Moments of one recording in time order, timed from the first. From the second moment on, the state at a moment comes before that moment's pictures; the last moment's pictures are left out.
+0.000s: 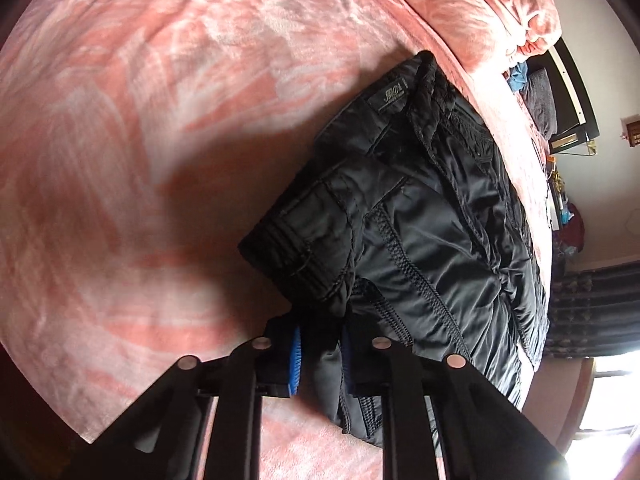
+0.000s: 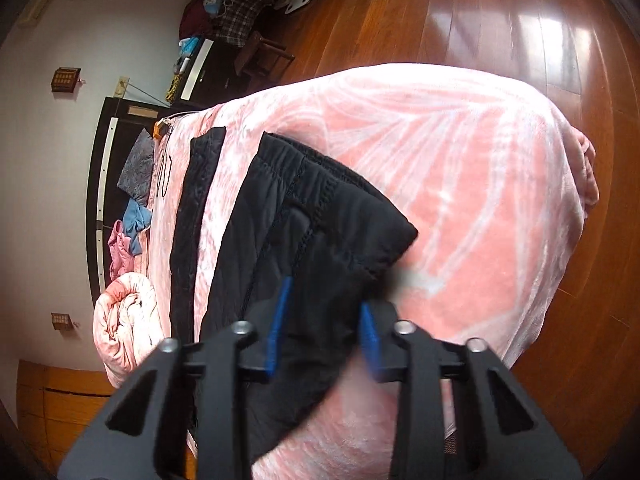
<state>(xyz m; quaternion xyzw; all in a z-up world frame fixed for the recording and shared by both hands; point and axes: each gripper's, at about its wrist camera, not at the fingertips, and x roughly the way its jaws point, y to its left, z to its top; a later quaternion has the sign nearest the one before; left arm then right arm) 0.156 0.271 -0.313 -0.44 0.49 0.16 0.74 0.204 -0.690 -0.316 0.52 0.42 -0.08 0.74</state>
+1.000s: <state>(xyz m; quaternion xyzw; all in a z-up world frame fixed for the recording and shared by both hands) 0.177 0.379 -0.222 -0.32 0.47 0.20 0.80 0.219 -0.532 -0.245 0.25 0.53 0.04 0.81</state>
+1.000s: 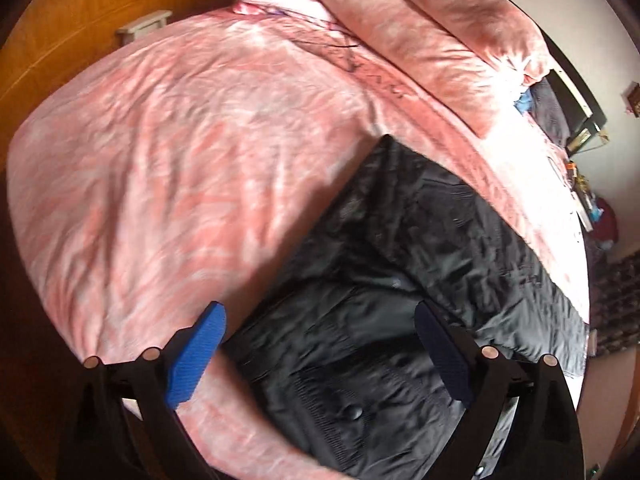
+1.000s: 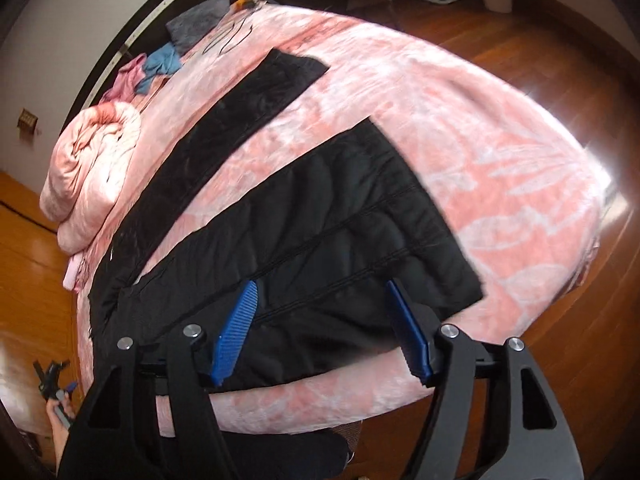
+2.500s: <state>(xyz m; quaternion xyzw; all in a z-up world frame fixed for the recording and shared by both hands) 0.432 0.390 -0.315 -0.19 0.59 0.10 0.78 0.724 -0.500 -0.309 0.12 0.61 0.11 0.78</state>
